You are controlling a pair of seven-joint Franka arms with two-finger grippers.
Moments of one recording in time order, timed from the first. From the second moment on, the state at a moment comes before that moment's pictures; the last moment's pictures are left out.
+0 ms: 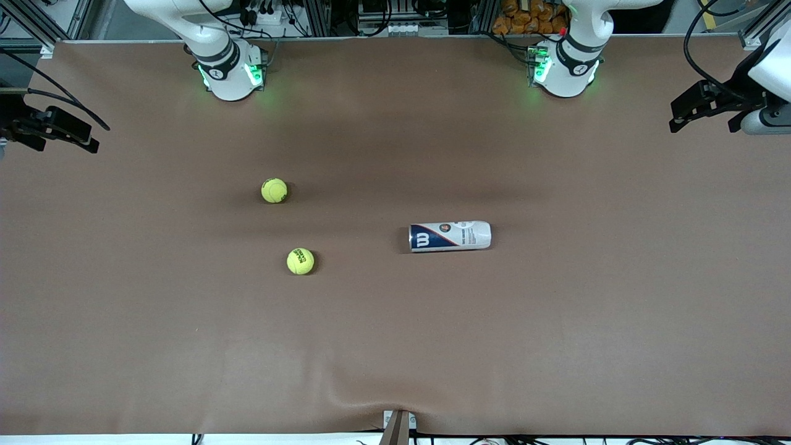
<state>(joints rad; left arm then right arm) -0.01 -0.12 -0.07 -1.62 0.01 1.47 -0.07 0.10 -0.03 -0.13 -1.54 0.03 1.44 0.04</state>
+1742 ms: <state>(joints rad) -0.16 0.08 -0.11 -1.60 0.00 1.52 -0.07 0.10 -0.01 -0.13 -1.54 0.03 1.44 0.03</state>
